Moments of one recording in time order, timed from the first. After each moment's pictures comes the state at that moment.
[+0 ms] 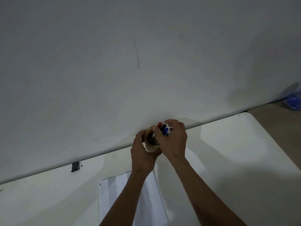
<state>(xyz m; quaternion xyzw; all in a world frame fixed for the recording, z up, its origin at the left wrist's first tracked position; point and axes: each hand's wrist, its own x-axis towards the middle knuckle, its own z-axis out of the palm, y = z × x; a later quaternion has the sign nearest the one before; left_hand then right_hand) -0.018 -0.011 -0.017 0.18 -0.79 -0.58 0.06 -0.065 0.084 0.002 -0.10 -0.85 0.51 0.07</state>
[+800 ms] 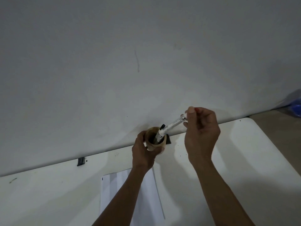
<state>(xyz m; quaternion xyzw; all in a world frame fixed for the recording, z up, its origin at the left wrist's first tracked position) -0.013 -0.011 -0.017 0.21 -0.79 -0.57 0.05 -0.047 0.130 0.093 -0.11 -0.62 0.75 0.19</state>
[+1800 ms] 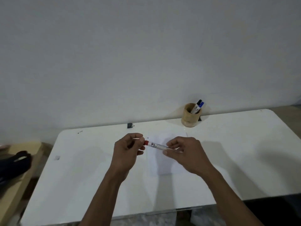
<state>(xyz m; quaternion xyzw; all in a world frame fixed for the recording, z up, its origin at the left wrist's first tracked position) 0.244 -0.154 0.078 0.23 -0.67 -0.70 0.08 0.176 0.048 0.080 0.12 -0.84 0.50 -0.16</state>
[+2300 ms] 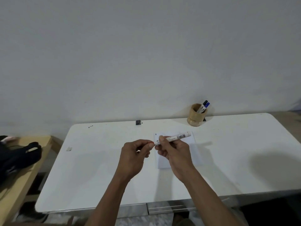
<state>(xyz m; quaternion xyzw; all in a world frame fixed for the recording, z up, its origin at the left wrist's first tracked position) 0.293 -0.170 0.072 0.17 -0.77 -0.61 0.09 0.238 -0.023 0.073 -0.03 -0.60 0.78 -0.20</state>
